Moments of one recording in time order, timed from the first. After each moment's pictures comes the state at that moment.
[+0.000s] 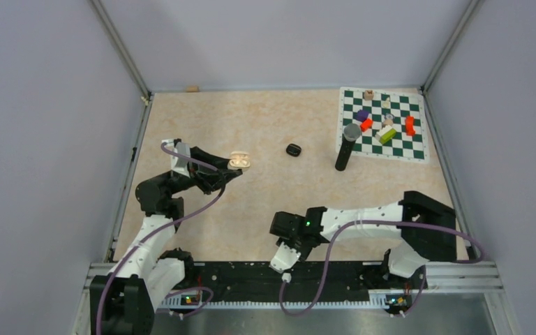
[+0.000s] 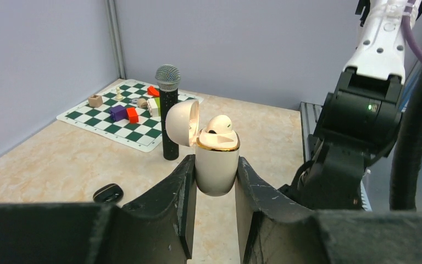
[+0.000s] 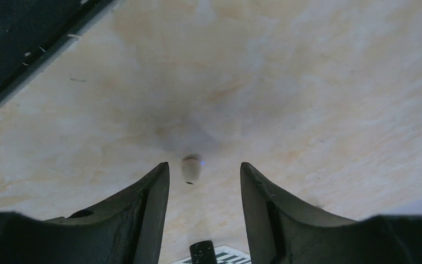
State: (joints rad) left arm -0.06 0.92 0.43 1.20 1.18 -0.72; right arm 1.29 1.52 0.88 -0.64 0.13 -1.32
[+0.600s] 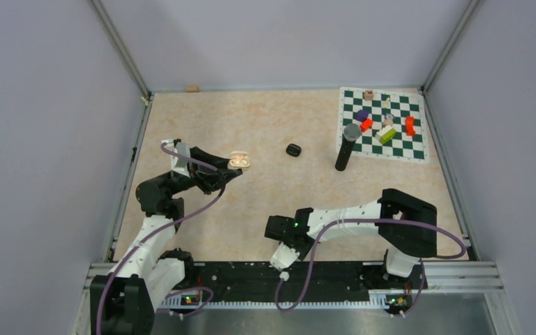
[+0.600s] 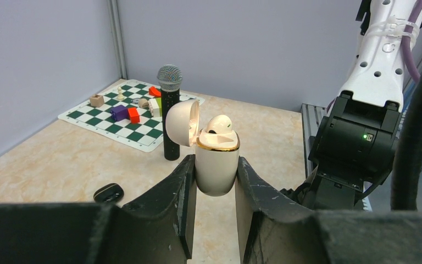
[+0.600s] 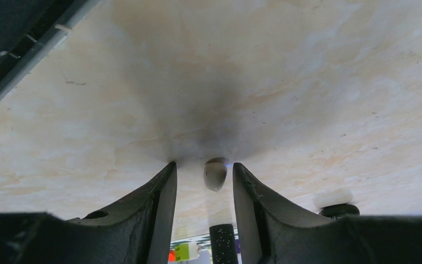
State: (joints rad) left arm -0.06 0.92 0.42 1.20 1.16 -0.72; right arm 1.31 1.70 0.95 -0.75 0.25 -1.23
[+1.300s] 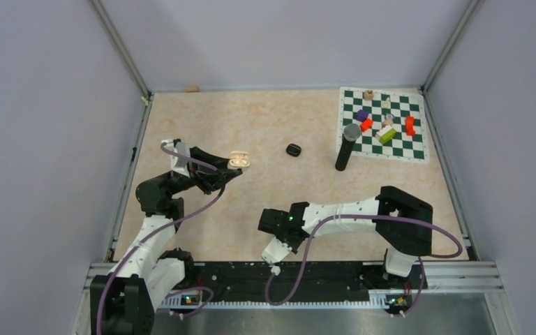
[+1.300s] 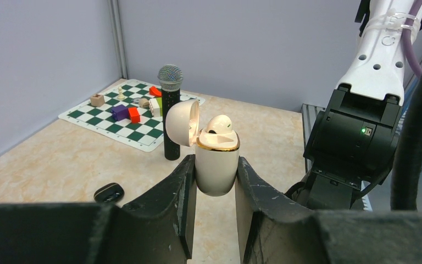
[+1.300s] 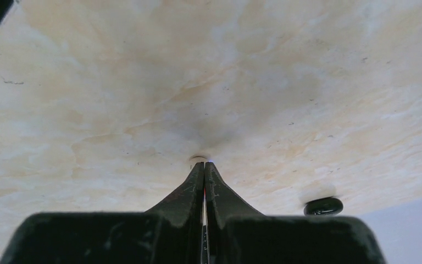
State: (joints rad) left arm -0.06 0.92 0.42 1.20 1.16 -0.72; right arm 1.29 1.73 1.04 -0.76 0.24 -1.23
